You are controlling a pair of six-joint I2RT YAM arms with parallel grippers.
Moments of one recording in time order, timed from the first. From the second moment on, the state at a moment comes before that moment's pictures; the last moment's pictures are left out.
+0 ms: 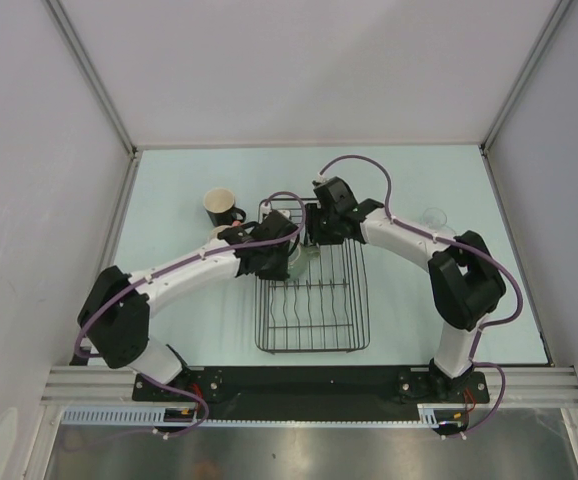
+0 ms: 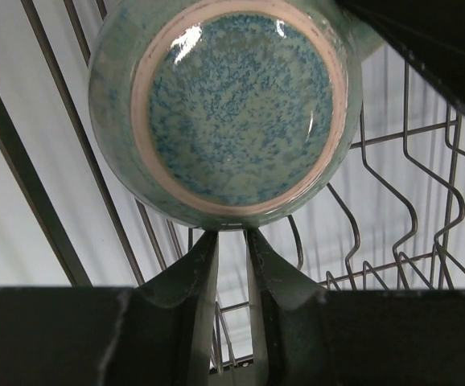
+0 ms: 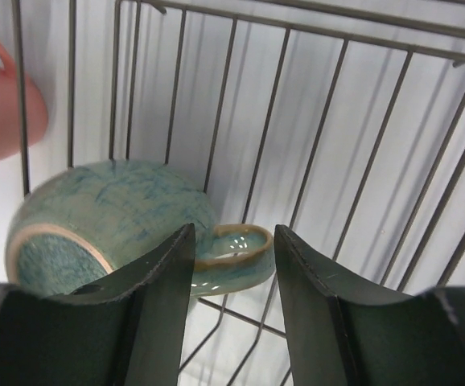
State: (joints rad) left arm -0.80 1.52 1.10 -0.65 -0.15 -0.64; right arm 0.64 1.82 1.35 -0.41 -0.05 0.50
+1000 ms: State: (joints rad) left arm -0.78 1.58 1.21 -0.66 -0.19 -0.59; right arm 0.70 1.64 1.22 -0.50 0.02 0.49
